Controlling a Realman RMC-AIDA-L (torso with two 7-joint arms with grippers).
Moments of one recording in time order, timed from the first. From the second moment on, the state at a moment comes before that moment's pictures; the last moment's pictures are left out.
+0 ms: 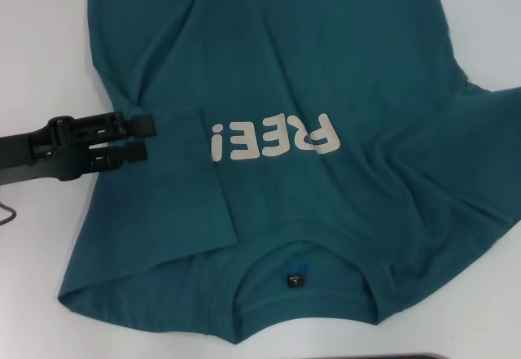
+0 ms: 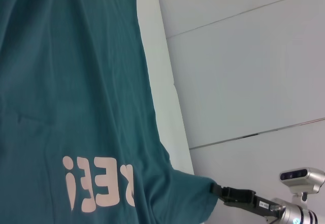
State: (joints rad) left arm -0.41 -2.03 -2.50 -0.66 -1.16 1.79 -2.34; right arm 0.46 1.89 -0.45 -0.90 -2.45 -1.61 2.40
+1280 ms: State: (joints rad) left arm -0.39 -2.01 -2.59 -0.65 -1.15 1.78 -2.34; right arm 0.63 1.94 -0.54 -0.93 -2.44 -1.81 2.42
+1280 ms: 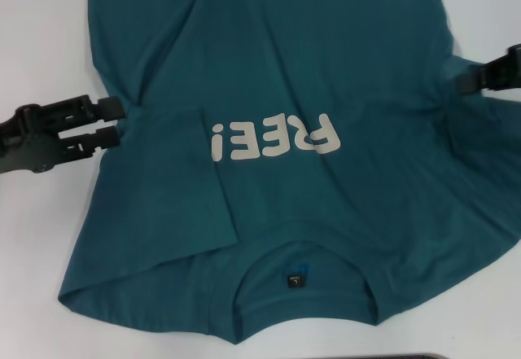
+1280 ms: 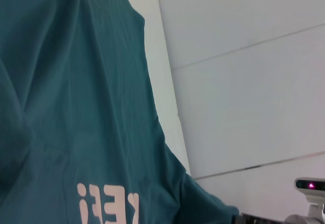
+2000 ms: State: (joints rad) left arm -0.38 -2.01 -2.61 -0.65 -1.16 1.77 -2.34; right arm 0.69 1.99 -0.72 -0.92 -2.49 -1.62 2.48
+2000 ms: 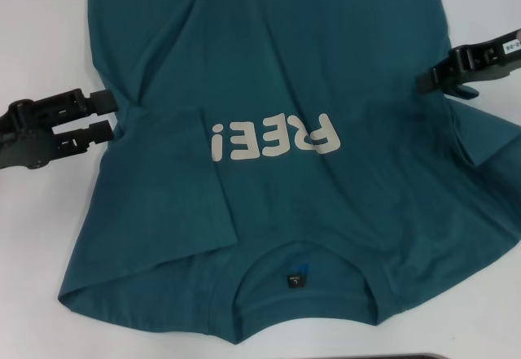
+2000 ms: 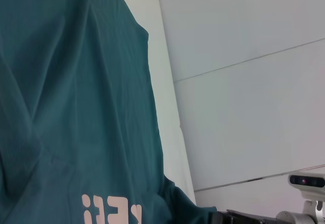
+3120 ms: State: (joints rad) left arm -0.38 -2.02 -2.61 -0.65 -1.16 1.76 -2.34; right arm 0.72 2.02 -0.89 -0.91 -2.50 -1.48 2.60
